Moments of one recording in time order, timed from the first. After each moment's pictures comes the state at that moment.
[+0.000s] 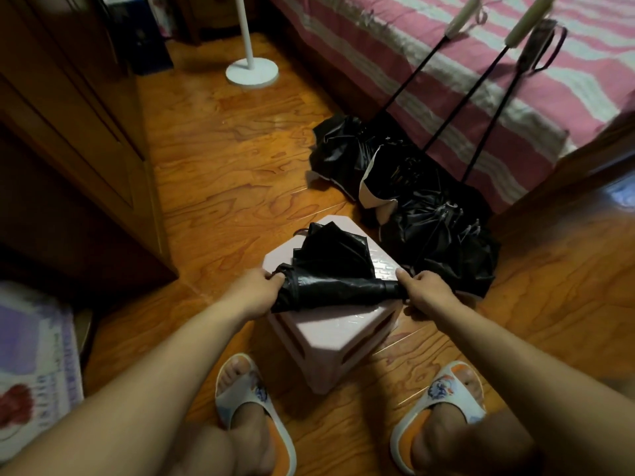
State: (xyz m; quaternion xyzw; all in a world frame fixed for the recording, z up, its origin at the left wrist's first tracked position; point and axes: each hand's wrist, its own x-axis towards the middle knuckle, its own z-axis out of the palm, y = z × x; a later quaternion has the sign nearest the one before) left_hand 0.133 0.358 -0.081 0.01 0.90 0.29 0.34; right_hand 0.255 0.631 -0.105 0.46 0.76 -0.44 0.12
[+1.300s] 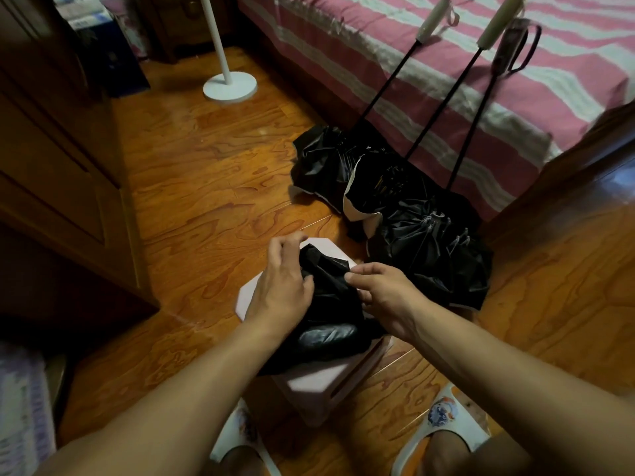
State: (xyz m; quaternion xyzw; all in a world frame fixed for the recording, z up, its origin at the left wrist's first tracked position) left_hand 0.133 0.455 -0.076 0.26 0.91 0.33 0.03; right_hand 0.205 0.622 -0.098 0.37 0.53 -0.76 0.05
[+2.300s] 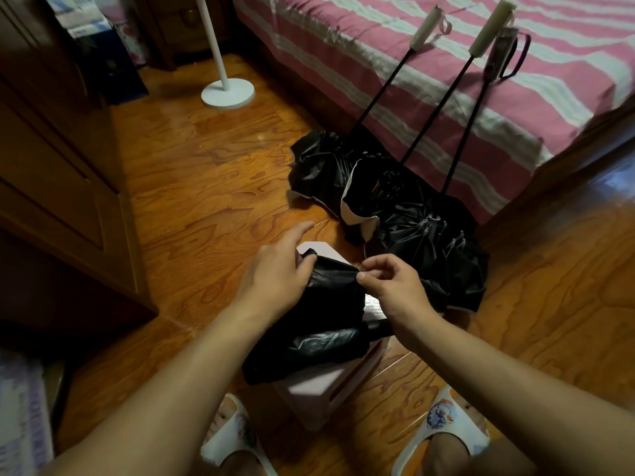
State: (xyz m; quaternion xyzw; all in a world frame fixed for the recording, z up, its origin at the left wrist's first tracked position) left_hand 0.116 0.459 -0.032 0.26 0.90 0.34 0.08; right_hand 0.222 0.629 -0.084 0.33 0.63 -0.70 -0.08
